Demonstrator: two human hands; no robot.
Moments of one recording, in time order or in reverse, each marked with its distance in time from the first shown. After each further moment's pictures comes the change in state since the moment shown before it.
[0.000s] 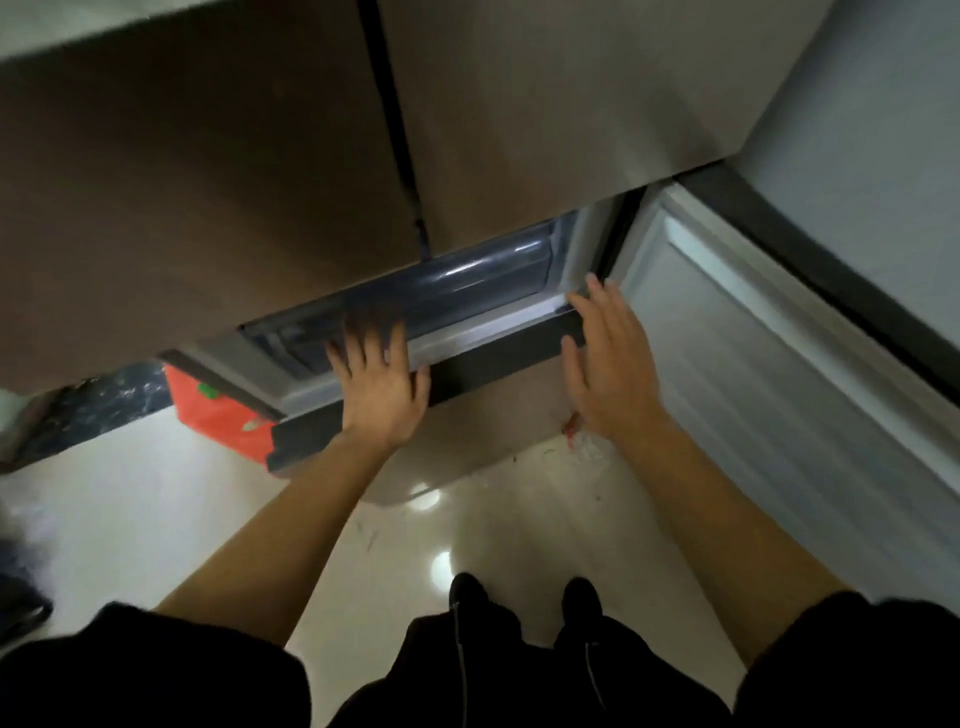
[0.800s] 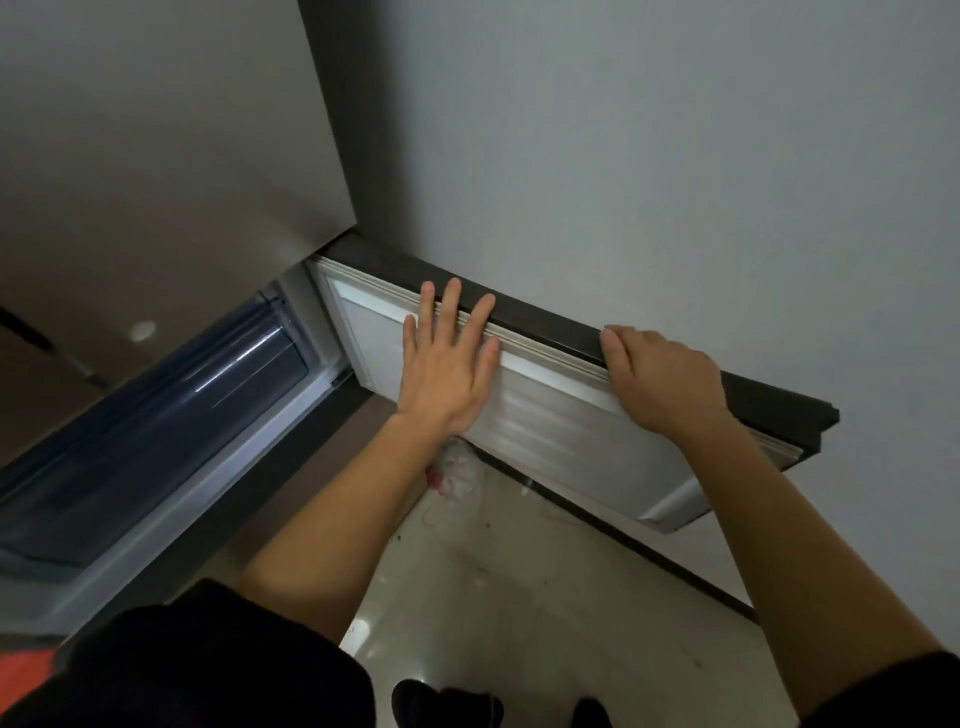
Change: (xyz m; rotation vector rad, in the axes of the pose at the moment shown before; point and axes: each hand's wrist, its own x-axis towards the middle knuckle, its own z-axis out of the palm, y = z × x) left_hand -0.049 0.304 -0.048 -0.307 0.045 0.753; right_hand -0.167 0.094 -0.250 -0.458 -0.064 0.682
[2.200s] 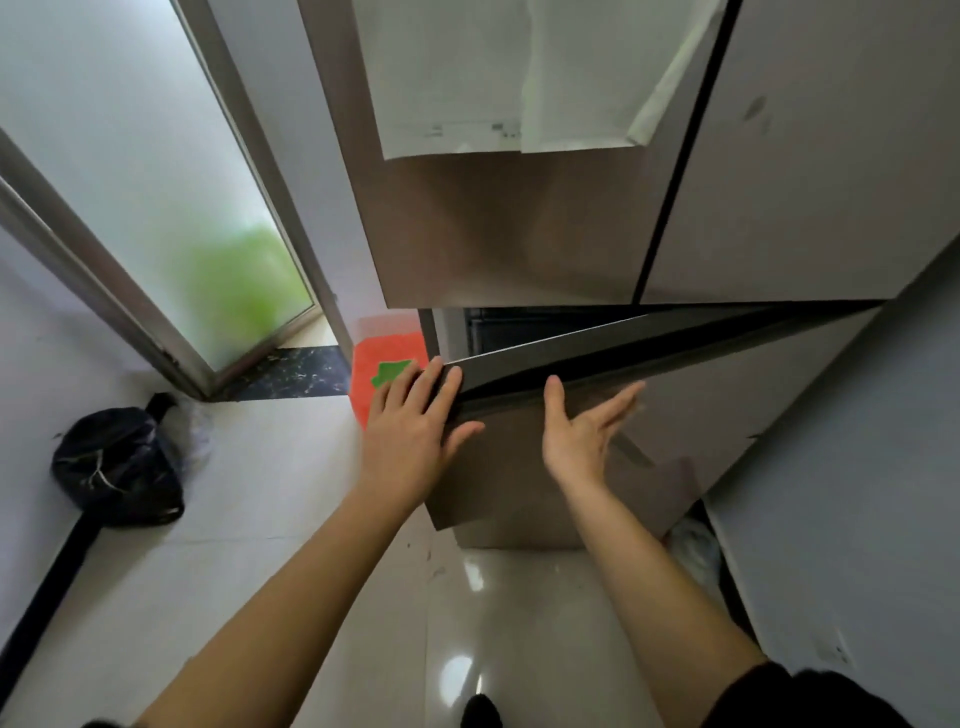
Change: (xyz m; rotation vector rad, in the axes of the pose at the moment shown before) left_hand -0.367 -0.148 -0.172 0.613 0.262 -0.852; right_hand -0.160 -0.396 0.081 1.096 -0.540 -0.160
